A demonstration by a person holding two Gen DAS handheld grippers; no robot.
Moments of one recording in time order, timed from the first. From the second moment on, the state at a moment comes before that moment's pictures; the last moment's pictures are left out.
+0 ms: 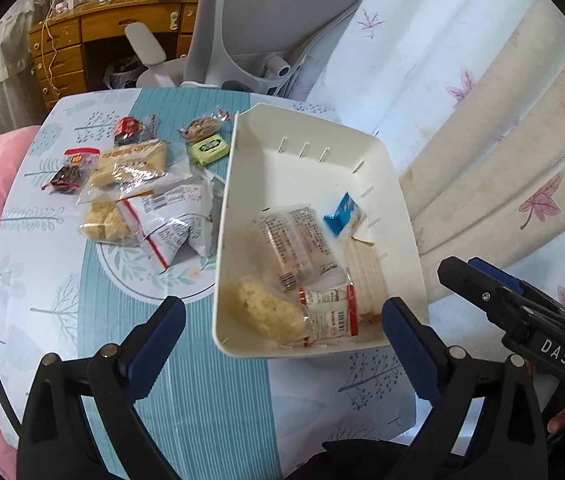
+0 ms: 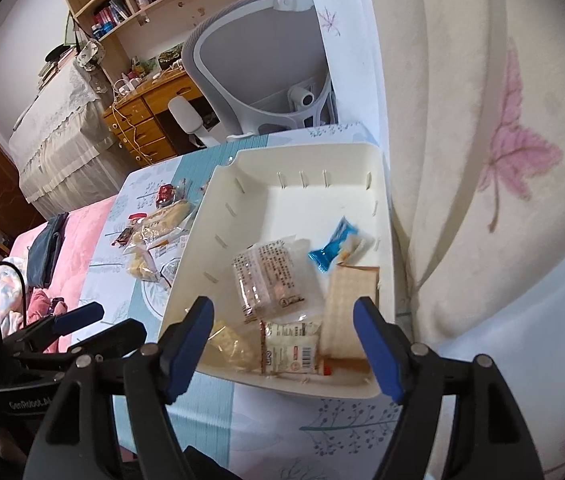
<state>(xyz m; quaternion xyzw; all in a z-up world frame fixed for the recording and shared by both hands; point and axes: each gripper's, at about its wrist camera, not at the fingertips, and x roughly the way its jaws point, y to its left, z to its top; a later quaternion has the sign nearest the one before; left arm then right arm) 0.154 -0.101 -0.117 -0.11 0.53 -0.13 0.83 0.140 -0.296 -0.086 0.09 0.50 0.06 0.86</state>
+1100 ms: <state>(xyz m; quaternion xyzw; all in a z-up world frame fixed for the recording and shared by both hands) 0.138 0.102 -0.147 -0.06 0.58 -0.11 0.80 0.102 -0.157 -0.142 0.30 0.54 -0.05 0.78</state>
